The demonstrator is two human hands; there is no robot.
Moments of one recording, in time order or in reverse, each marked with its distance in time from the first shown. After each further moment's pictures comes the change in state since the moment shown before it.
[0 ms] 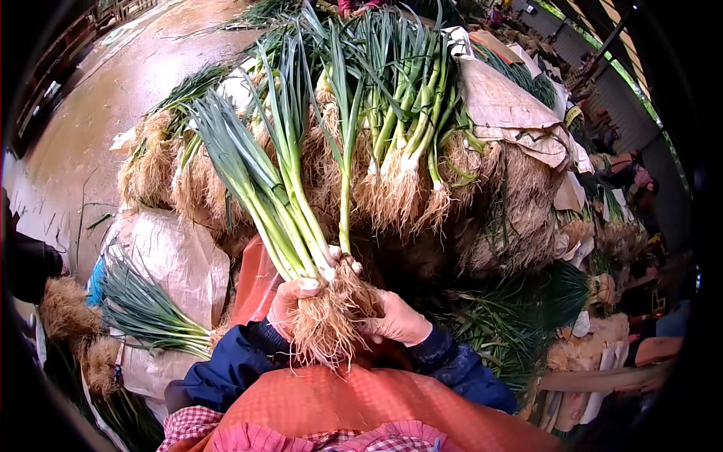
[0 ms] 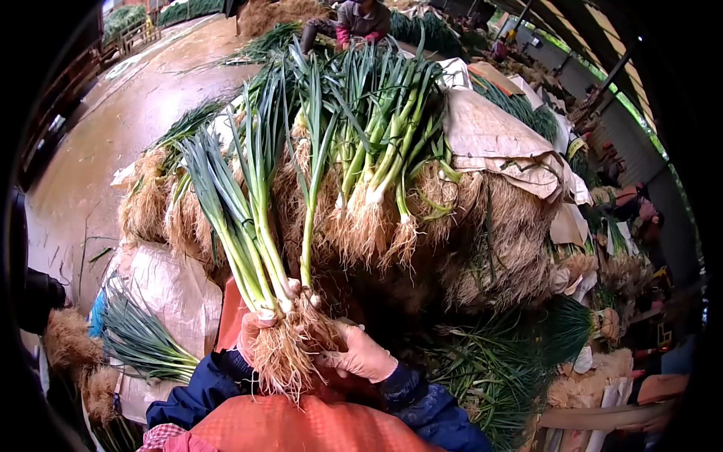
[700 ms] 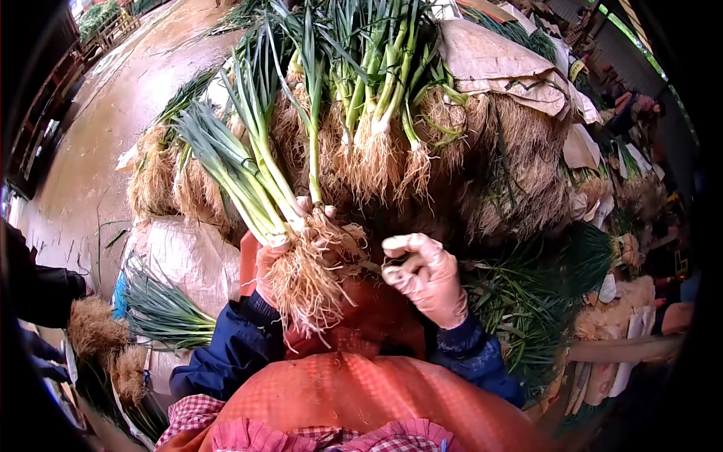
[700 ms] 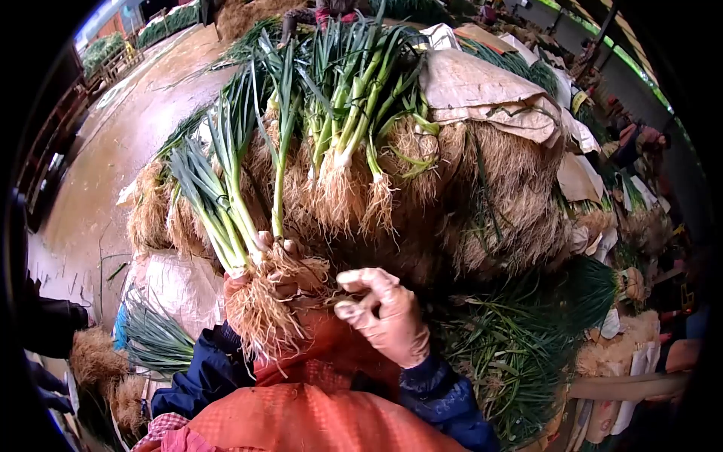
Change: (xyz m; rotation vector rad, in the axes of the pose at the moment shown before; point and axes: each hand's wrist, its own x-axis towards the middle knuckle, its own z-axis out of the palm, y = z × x) left_hand 0.022 0.001 0.006 0.135 -0.075 0.182; right_hand -0.030 -0.017 -0.013 -0.437 0.619 -0.597
